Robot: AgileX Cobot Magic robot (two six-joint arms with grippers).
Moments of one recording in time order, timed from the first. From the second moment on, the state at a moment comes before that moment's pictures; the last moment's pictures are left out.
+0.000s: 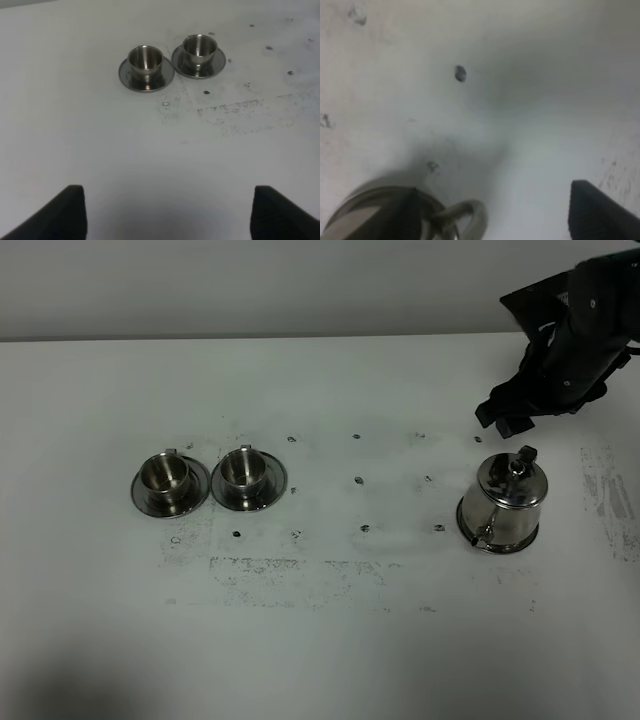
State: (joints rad) left arm 0.01 -0.01 -0.51 -0.23 1.06 0.28; right arm 0.10 2.00 -1.51 -0.07 0.83 -0.18
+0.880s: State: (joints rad) left arm 0.01 -0.01 -0.51 -0.23 1.06 0.28; right arm 0.09 2.01 -1.45 -0.17 0.75 -0.19
